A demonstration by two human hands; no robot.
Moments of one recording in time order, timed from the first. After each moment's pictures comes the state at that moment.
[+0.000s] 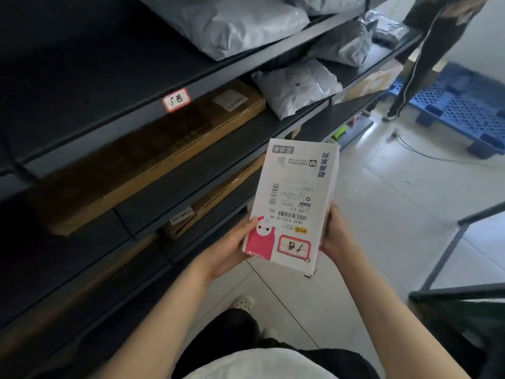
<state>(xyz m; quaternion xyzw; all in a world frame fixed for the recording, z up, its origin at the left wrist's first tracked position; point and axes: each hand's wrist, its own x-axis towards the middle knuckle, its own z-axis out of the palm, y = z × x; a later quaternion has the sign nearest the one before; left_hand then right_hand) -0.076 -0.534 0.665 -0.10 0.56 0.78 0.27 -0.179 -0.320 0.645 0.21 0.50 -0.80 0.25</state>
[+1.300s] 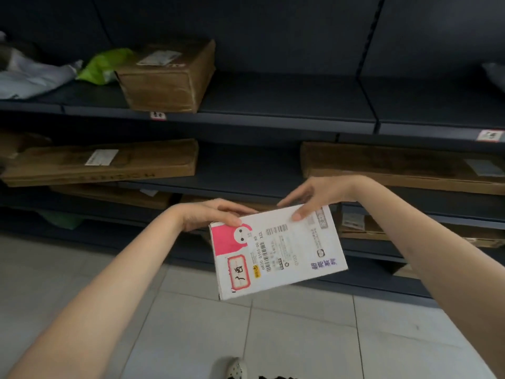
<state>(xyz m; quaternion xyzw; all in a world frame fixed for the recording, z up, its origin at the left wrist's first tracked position) 0.387 -0.759 0.777 -0.31 0.69 0.64 0.12 0.117 -0.658 0.823 -0.63 0.60 -0.01 0.49</state>
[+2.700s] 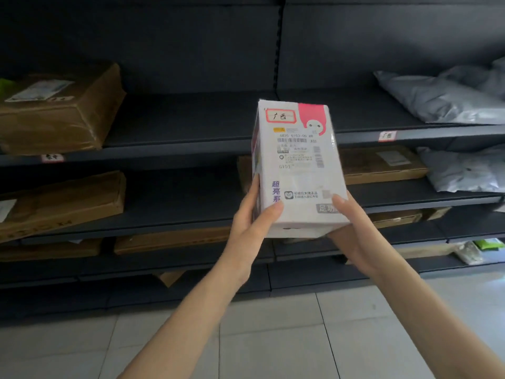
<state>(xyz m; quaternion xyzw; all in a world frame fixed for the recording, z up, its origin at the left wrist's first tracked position) 0.203 -0.627 0.816 -0.24 0.60 0.71 -0.28 0.053 -0.513 0.825 -0.34 0.55 -0.64 0.42</state>
